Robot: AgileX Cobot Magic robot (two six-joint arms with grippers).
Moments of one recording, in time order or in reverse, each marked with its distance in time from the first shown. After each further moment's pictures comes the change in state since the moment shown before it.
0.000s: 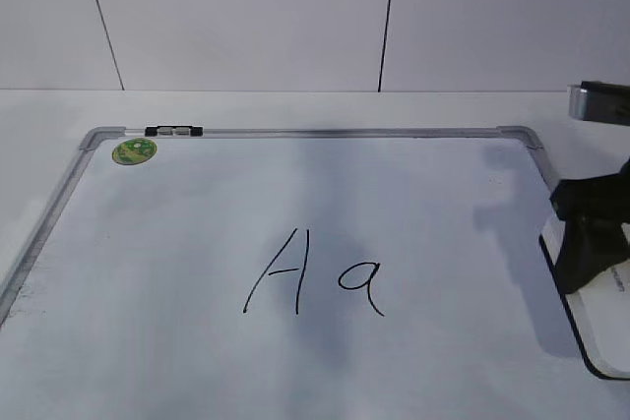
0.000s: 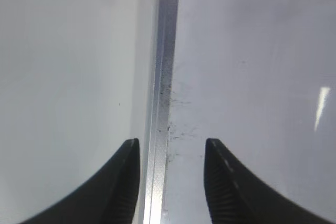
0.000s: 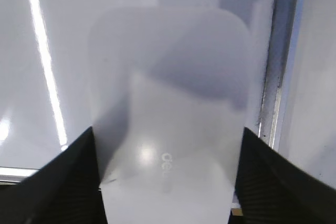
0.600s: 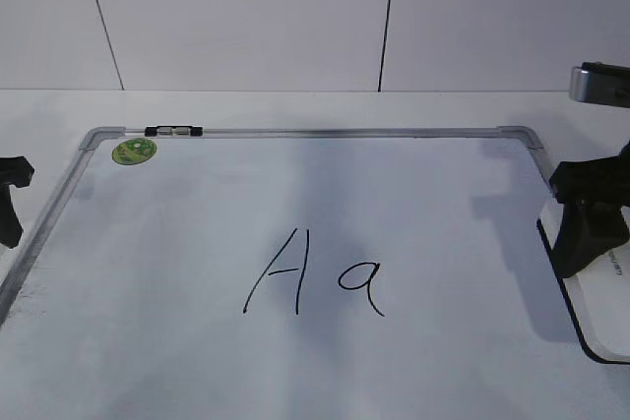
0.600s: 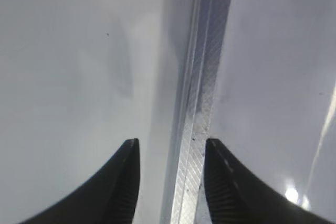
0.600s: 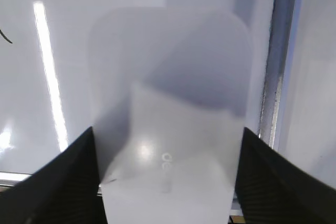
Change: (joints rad) left arm 0.000 0.233 0.000 0.022 -0.118 0.000; right arm 0.000 0.000 -0.044 -0.002 0.010 -0.002
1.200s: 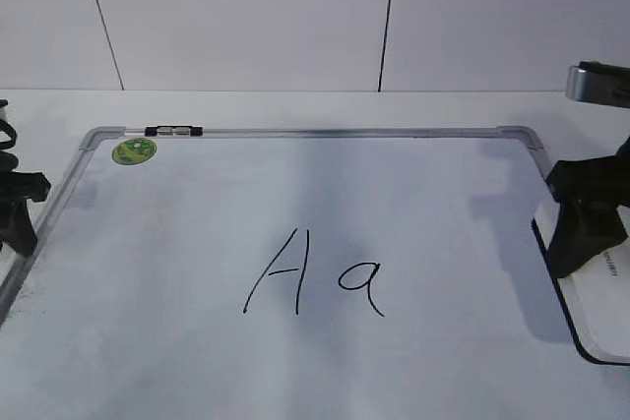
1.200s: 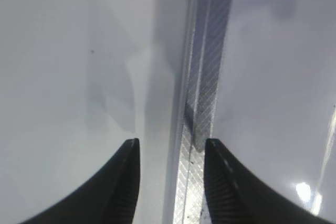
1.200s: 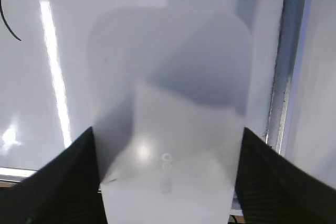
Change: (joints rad) left arm -0.018 0.075 -0.002 0.002 -0.055 0.034; right arm 0.000 0.001 -0.002 0.018 0.000 -0.011
